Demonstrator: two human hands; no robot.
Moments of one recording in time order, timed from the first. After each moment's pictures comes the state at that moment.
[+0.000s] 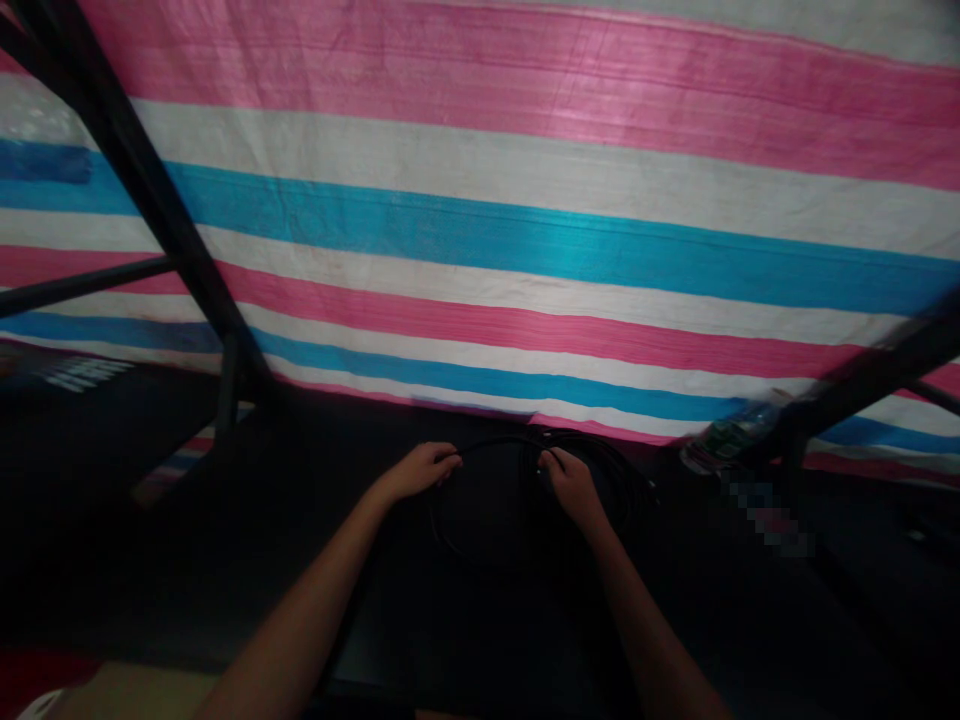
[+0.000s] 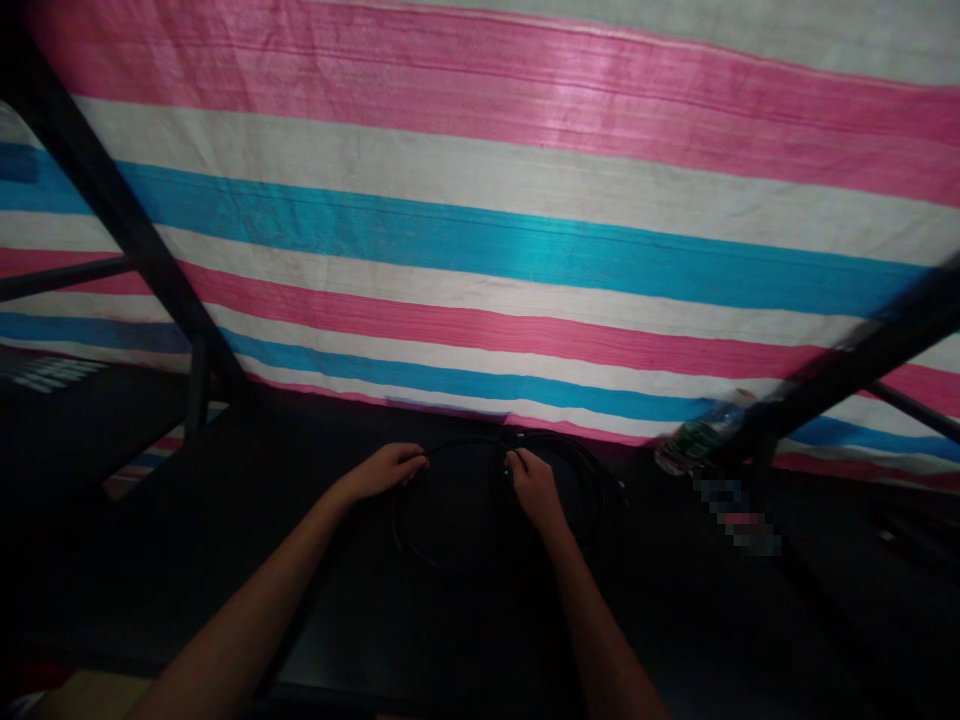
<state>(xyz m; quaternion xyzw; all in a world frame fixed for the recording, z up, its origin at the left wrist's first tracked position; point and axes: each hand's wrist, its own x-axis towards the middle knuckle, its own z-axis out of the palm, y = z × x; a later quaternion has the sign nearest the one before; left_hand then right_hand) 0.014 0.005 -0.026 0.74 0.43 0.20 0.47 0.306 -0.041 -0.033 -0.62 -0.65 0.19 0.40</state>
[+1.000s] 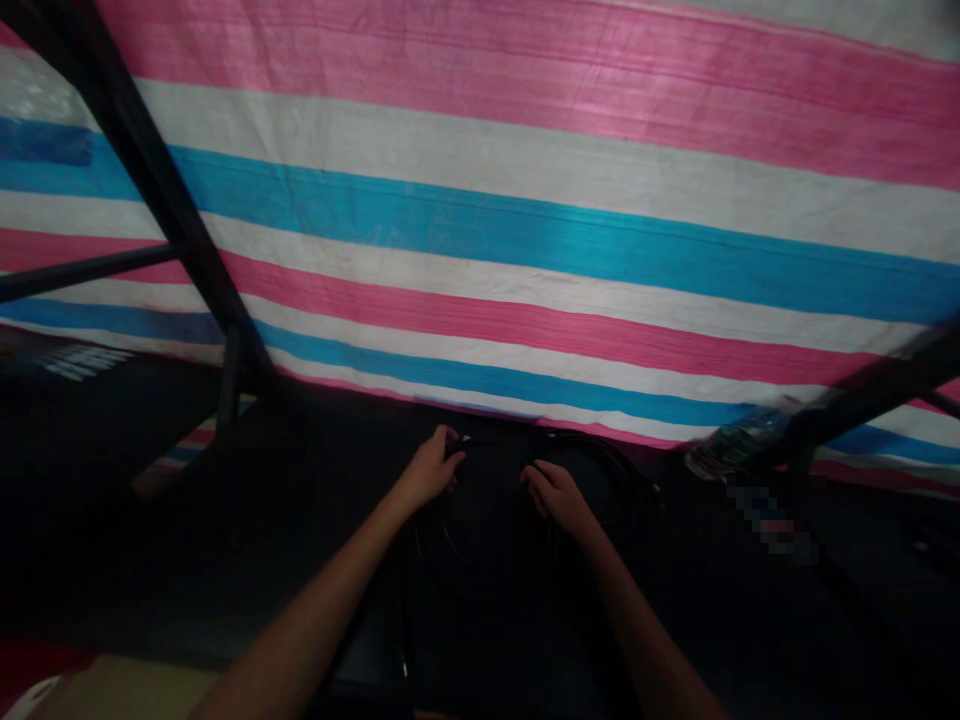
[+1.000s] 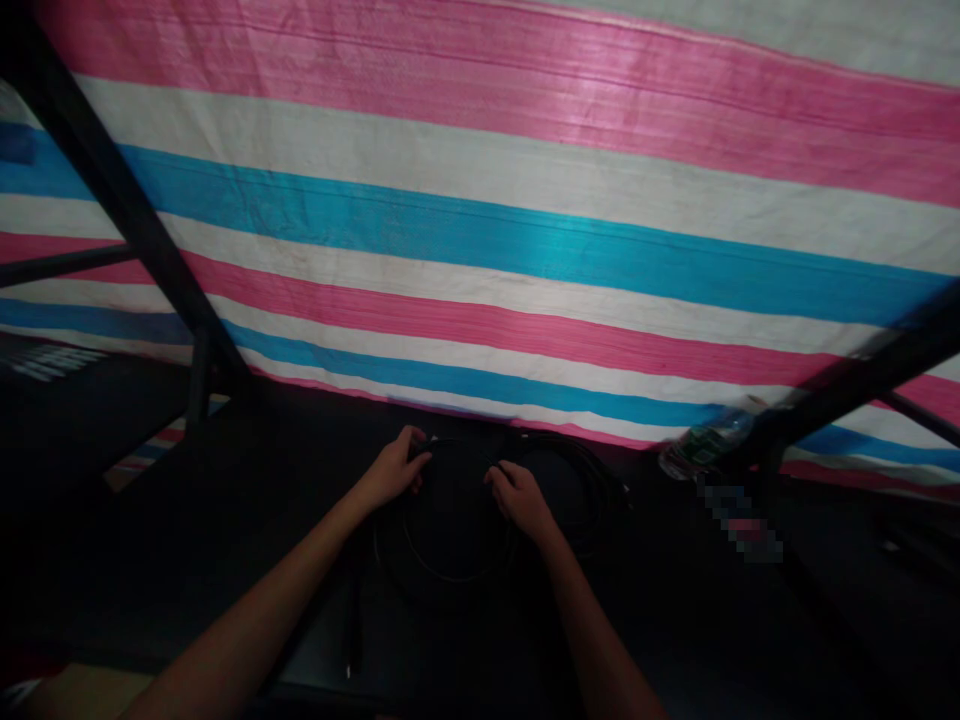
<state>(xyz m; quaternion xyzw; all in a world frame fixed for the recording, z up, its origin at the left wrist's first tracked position) 0.035 -0.010 -0.028 0.65 0.54 0.30 0.44 0.283 -0.053 -0.033 -0.56 -0.61 0.43 0.37</state>
